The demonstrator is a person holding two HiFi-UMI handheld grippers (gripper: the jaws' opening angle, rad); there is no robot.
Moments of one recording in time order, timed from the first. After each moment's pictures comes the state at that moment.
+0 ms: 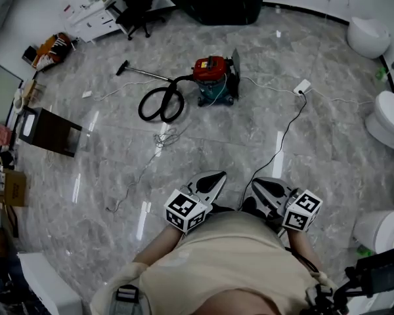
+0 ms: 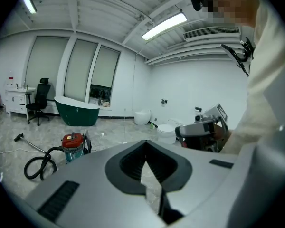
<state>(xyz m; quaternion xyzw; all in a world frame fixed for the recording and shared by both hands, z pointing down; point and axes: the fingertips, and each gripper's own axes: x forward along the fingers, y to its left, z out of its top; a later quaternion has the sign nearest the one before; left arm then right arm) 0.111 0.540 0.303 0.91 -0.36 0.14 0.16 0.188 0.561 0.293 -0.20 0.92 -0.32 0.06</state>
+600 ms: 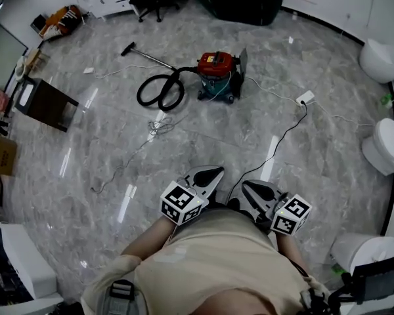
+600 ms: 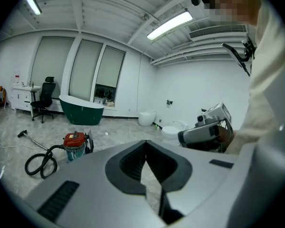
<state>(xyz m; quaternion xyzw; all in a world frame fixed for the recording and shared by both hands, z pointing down) 0.131 0.509 0.311 0.89 -0.39 0.14 0.17 0.191 0.541 0.302 -0.16 0.94 -0.32 0.02</state>
